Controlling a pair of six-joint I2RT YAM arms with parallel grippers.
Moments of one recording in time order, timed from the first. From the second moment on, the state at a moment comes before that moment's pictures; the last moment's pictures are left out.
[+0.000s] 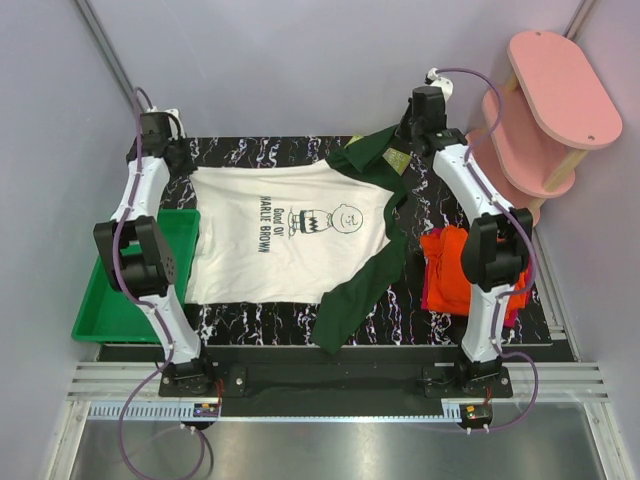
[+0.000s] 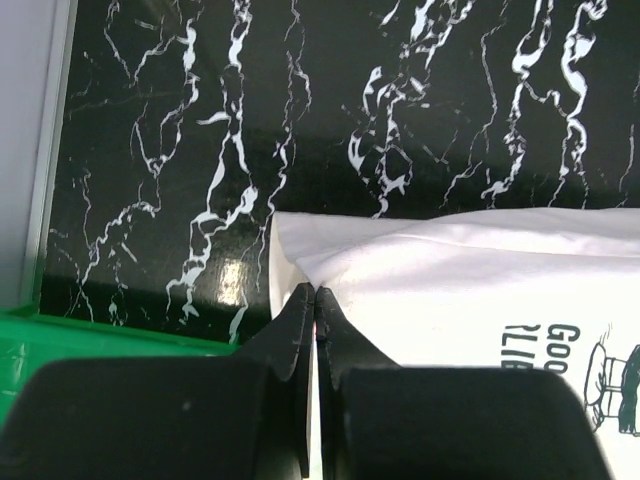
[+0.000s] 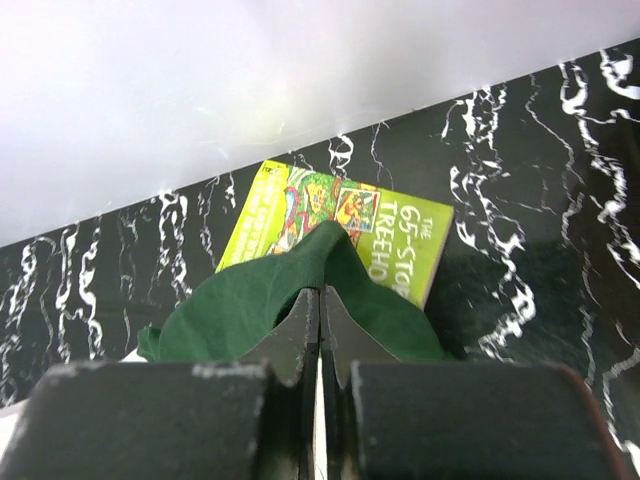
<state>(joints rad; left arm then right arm) 0.16 1.93 1.74 -0.57 0.06 -0.08 0.24 2.07 1.96 -0.30 0.23 0.45</state>
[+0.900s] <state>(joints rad) 0.16 1.77 1.47 -0.59 0.06 -0.06 0.38 1.44 1.30 -0.32 0.32 0.49</state>
